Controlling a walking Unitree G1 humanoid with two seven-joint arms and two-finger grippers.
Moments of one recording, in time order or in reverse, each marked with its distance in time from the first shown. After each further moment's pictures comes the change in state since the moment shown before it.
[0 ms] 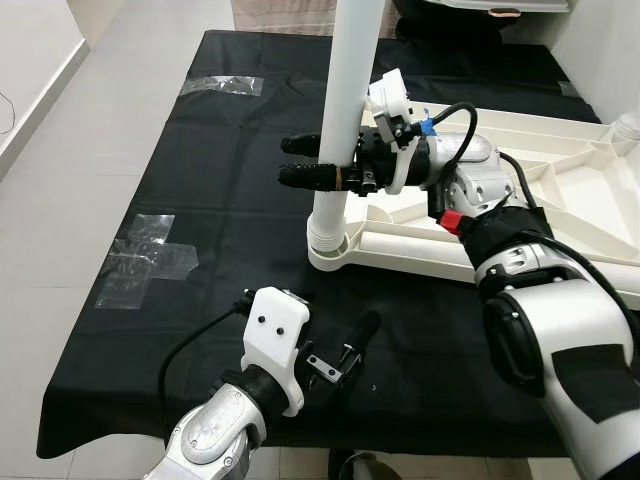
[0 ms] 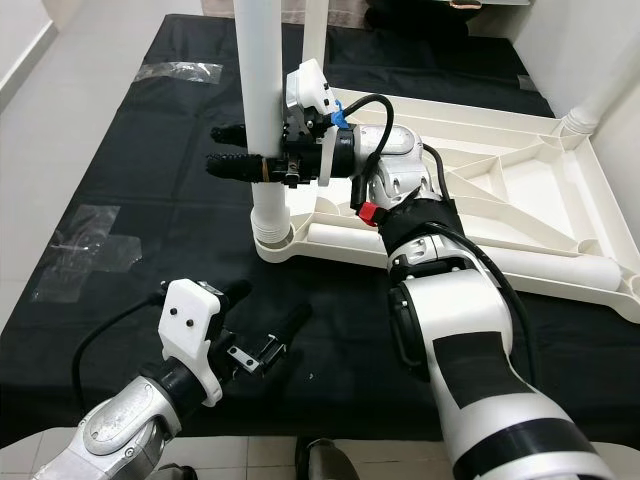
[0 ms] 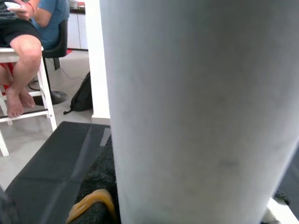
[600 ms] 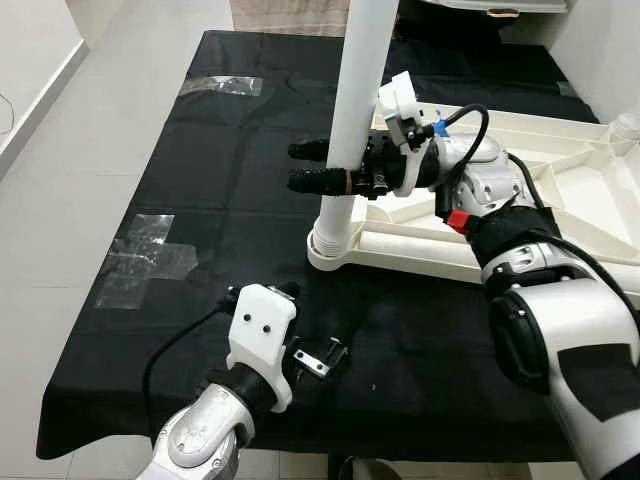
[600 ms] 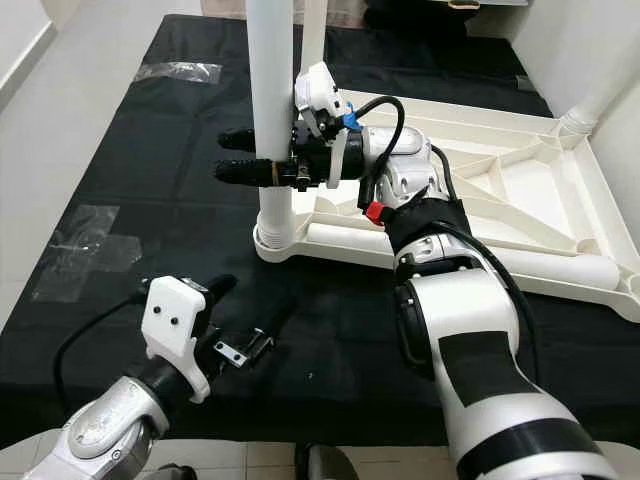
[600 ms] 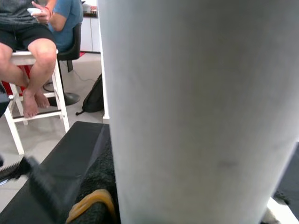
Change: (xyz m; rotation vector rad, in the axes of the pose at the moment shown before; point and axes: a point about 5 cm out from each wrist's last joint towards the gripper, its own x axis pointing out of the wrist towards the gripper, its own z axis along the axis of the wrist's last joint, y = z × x) left arm -0.015 0.017 0.003 0.085 0.010 0.127; right arm -0.003 0.003 0.000 0.023 -0.024 0.058
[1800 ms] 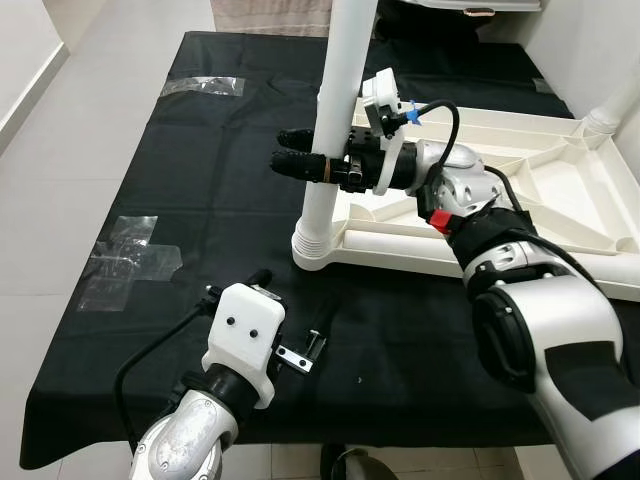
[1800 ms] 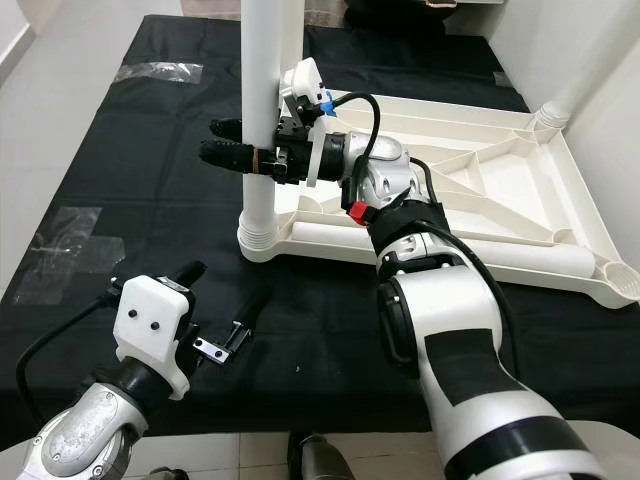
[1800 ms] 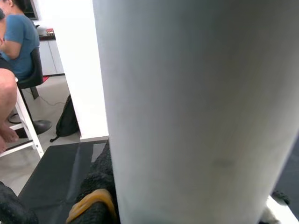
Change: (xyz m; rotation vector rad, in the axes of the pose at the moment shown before) left arm -0.004 0.000 0.015 0.118 -0.055 0.067; right arm 0.013 -0.005 -0.015 0.134 -0.049 -0.168
